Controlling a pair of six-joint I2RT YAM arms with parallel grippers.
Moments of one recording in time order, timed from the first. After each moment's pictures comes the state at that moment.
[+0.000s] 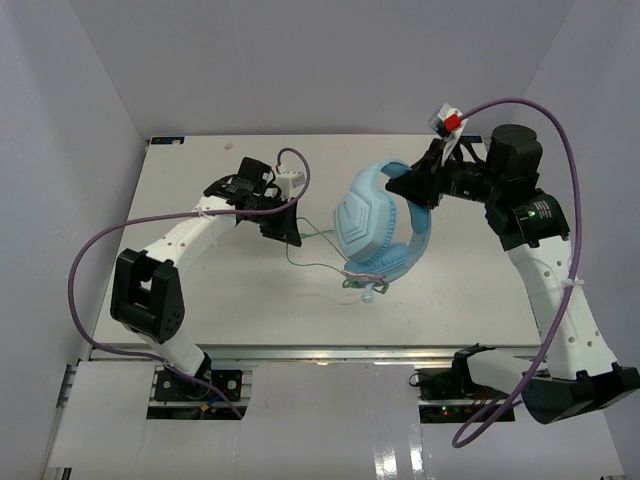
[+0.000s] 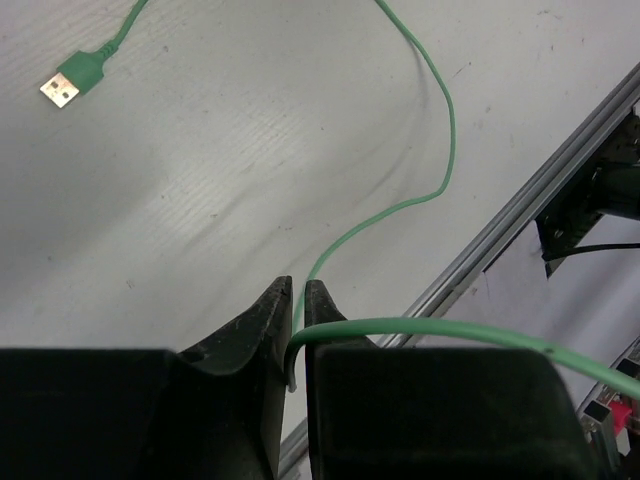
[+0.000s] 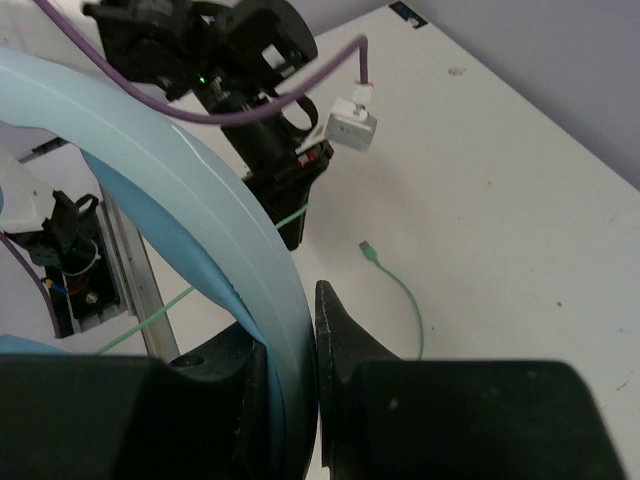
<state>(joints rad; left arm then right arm) -0.40 1.64 1.33 -0.71 0.55 -0.07 0.28 1.15 1.46 -0.55 -0.84 -0.07</state>
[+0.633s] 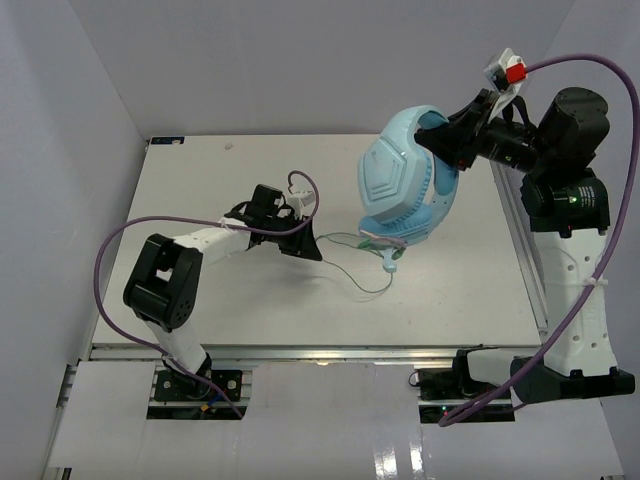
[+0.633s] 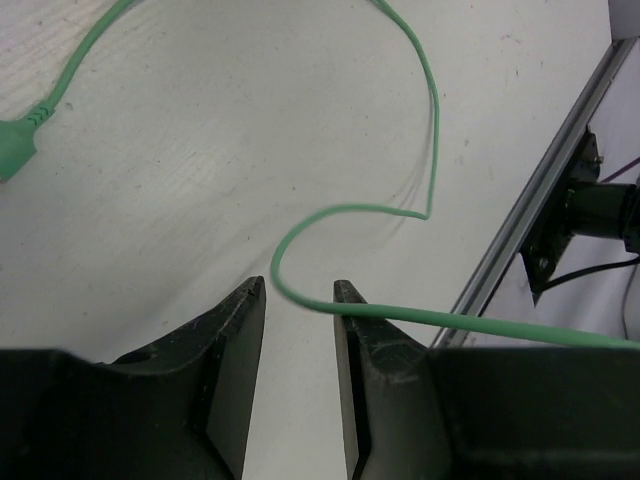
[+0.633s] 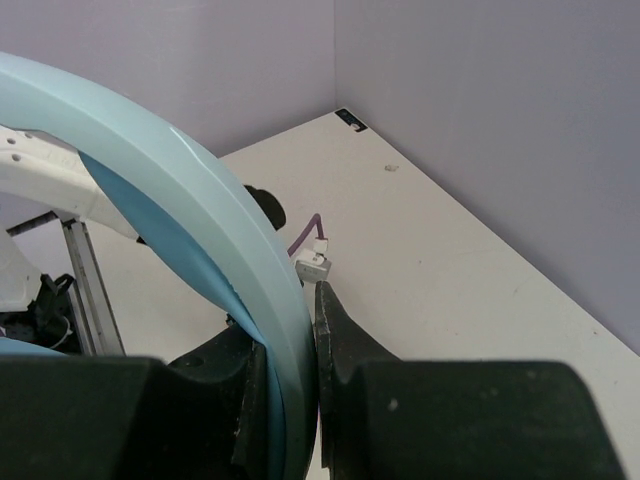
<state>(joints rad) -0.45 1.74 1.06 -0.20 0.70 -0.21 0.13 1.24 1.79 -0.52 -0.92 0.04</state>
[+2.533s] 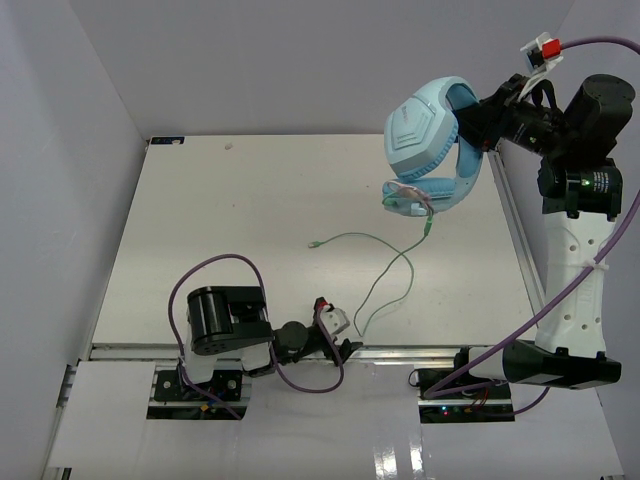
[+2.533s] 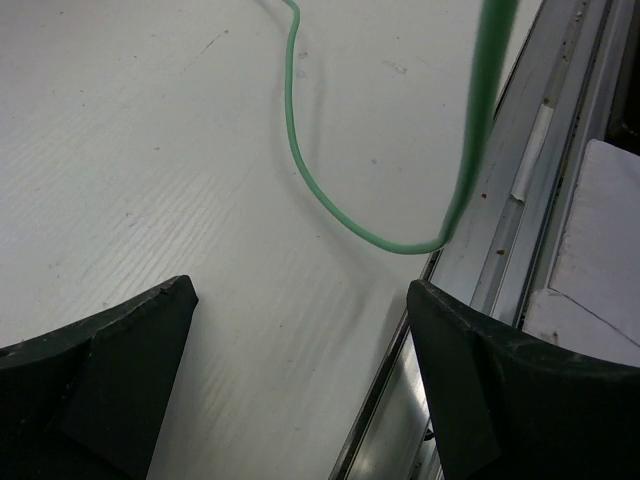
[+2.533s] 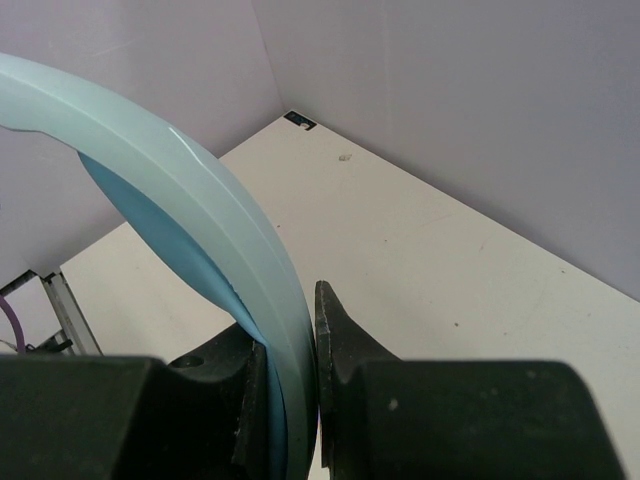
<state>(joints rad) -1.31 1.93 0.26 1.48 -0.21 -0.06 -0.06 1.31 1.85 -0.52 -0.96 0.17</state>
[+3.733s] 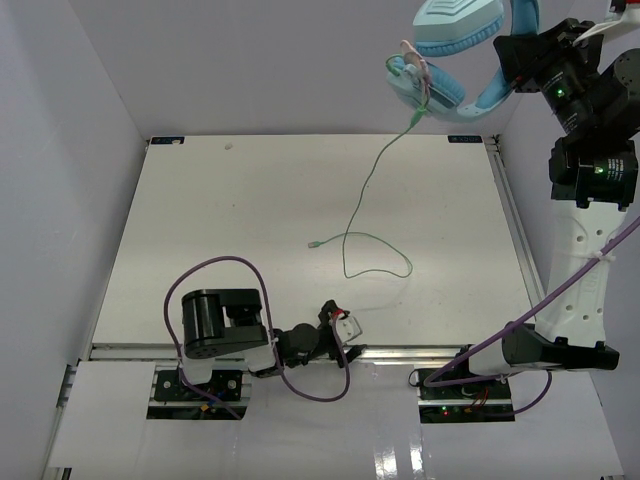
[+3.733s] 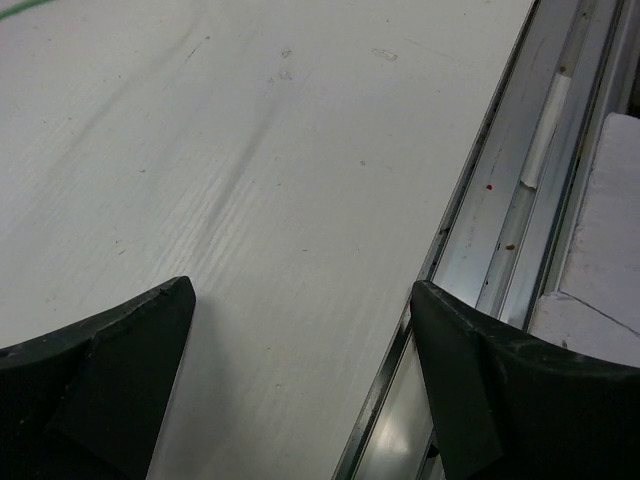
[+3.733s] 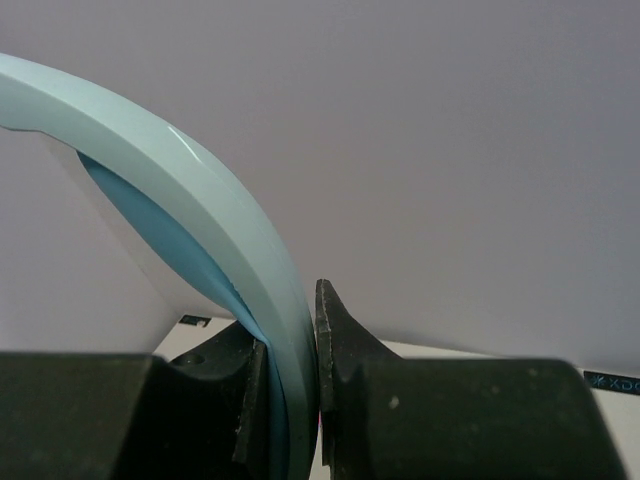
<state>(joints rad) -1.36 1.89 0.33 1.34 -0.28 0.09 -0.07 1.41 2.07 -0.36 -0.43 0.45</state>
